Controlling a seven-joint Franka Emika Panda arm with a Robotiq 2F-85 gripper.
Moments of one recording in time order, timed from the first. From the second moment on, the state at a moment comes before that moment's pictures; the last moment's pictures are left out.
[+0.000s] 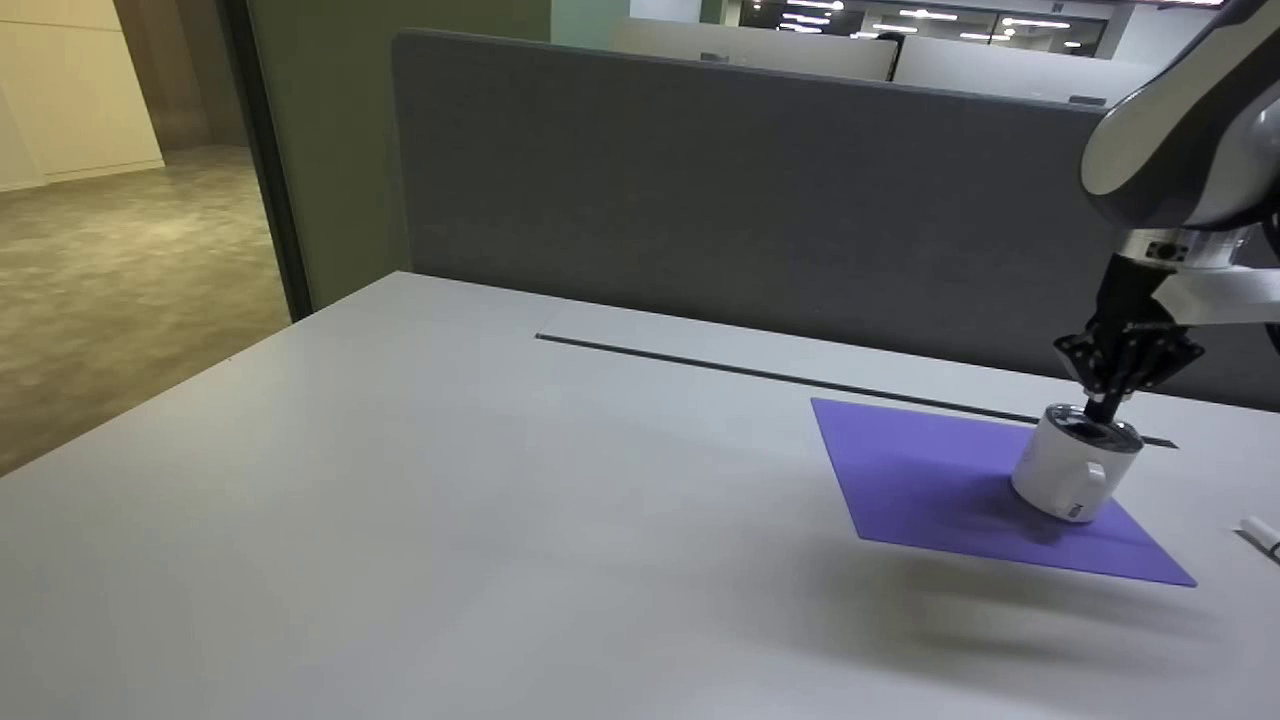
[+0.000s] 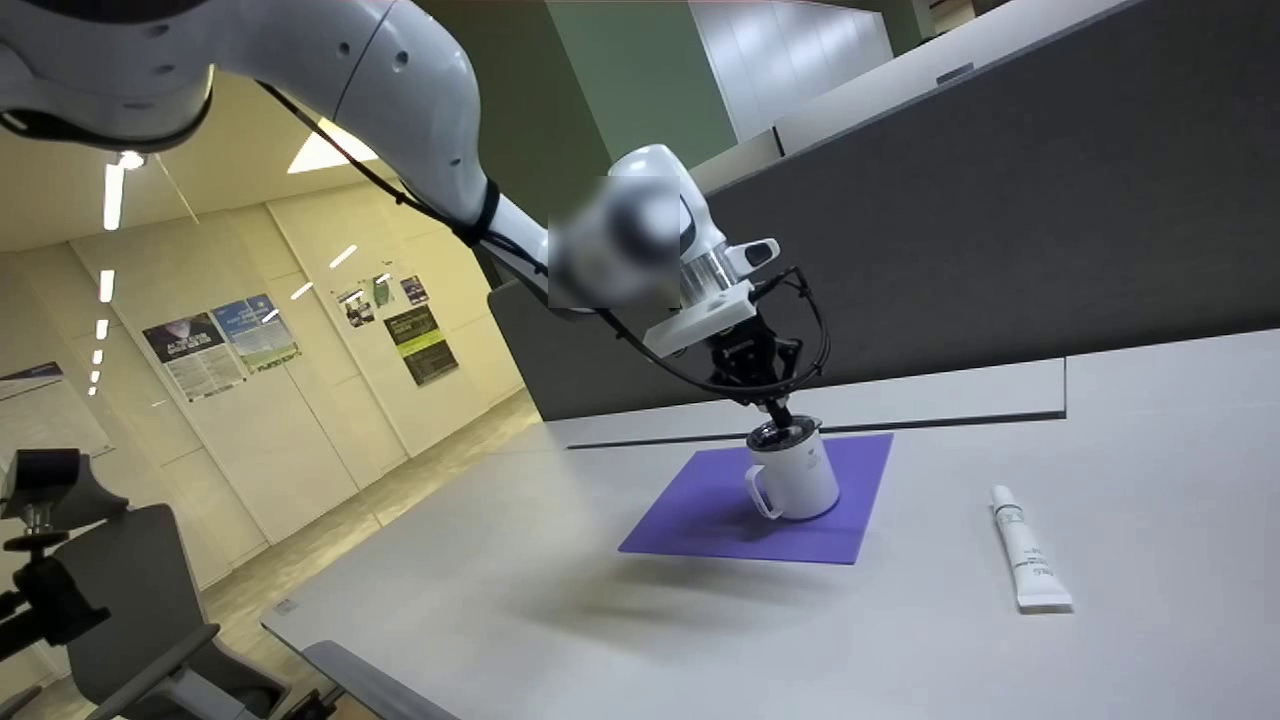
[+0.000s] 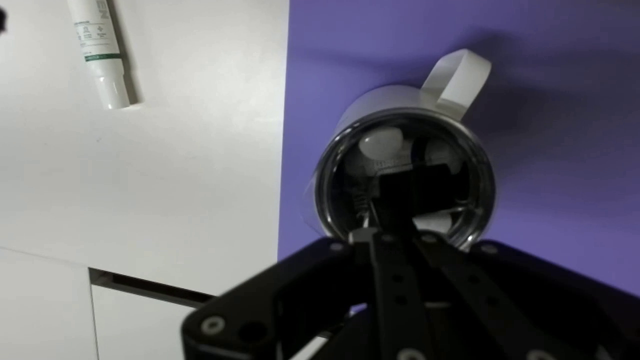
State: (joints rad) arm -0.08 0.64 -0.09 -1.82 -0.14 2.53 -0.17
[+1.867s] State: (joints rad) arm -0.12 0.65 -0.06 -1.75 -0.05 2.42 -0.17
